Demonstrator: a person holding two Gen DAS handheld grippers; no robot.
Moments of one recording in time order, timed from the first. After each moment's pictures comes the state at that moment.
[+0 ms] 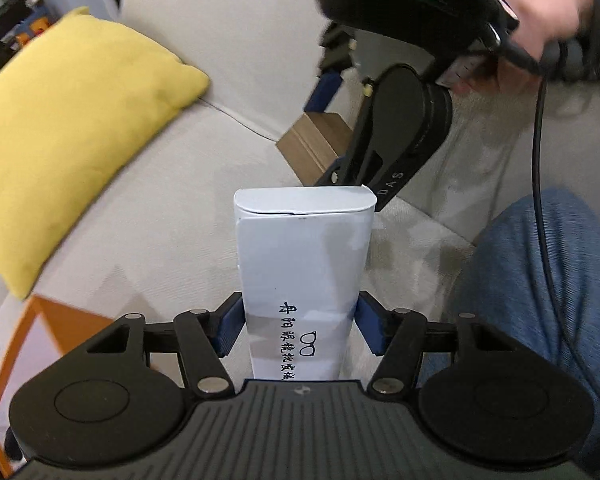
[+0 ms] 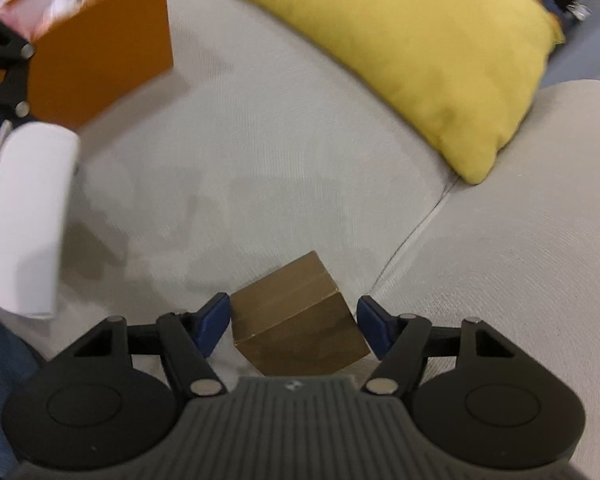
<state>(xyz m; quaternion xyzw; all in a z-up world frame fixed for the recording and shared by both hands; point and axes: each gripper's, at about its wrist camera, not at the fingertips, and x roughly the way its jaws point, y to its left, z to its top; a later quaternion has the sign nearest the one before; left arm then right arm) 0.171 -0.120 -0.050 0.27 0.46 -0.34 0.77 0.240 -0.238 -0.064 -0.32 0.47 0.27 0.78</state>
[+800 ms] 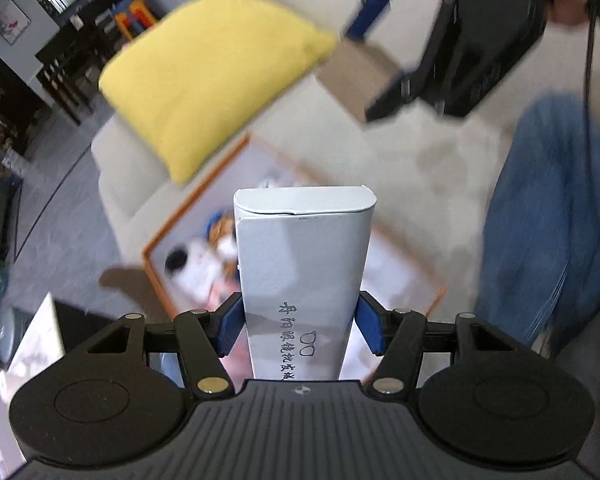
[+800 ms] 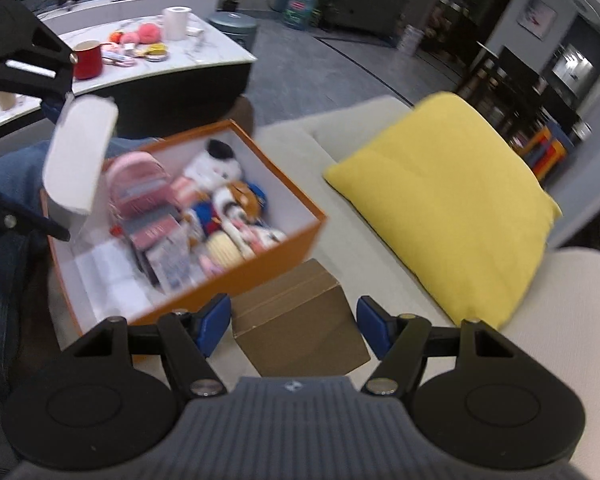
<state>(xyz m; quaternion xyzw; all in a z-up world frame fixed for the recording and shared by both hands) 0.064 0.050 0.047 0.33 0.47 -0.21 0.79 0.130 -0.096 0.064 -0.33 0.32 0.37 0.81</state>
